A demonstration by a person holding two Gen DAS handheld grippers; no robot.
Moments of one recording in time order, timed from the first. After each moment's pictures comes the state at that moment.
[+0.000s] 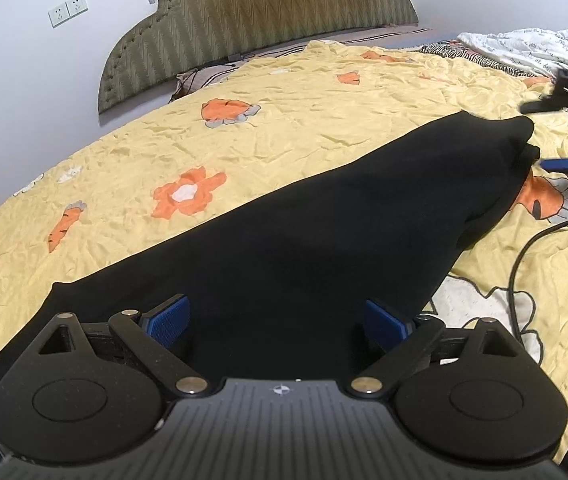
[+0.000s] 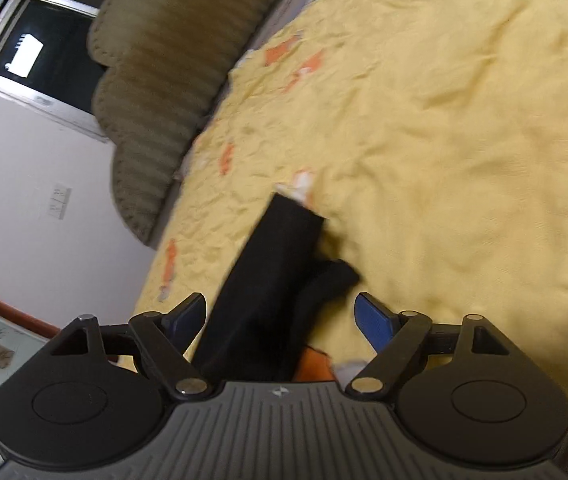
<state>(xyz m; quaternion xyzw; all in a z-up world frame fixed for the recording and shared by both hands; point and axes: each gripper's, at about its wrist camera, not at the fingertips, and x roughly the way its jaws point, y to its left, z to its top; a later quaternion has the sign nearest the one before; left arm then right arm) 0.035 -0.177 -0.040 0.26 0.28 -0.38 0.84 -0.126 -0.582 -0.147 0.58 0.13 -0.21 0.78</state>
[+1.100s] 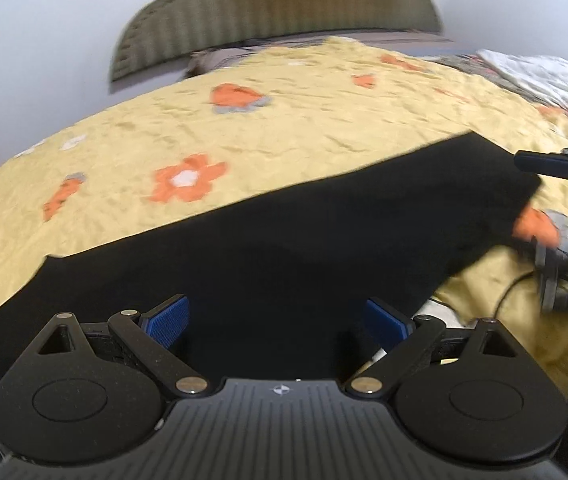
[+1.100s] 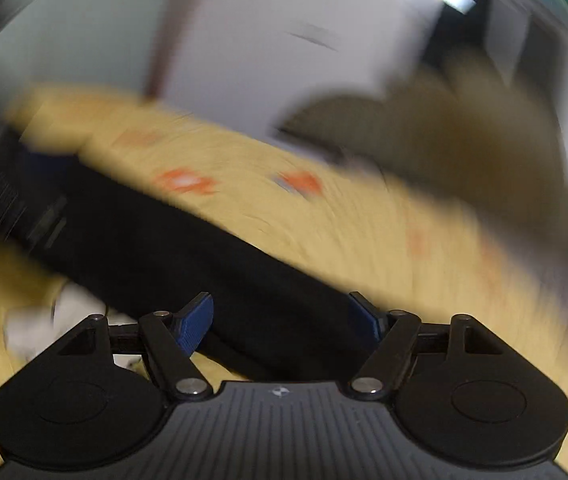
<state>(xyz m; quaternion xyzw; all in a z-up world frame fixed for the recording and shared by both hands) 0.038 -0.180 -0.028 0.21 0.32 -0.35 0.85 -0.060 -0.365 -0.092 -0.20 0.23 -0.08 0.95</state>
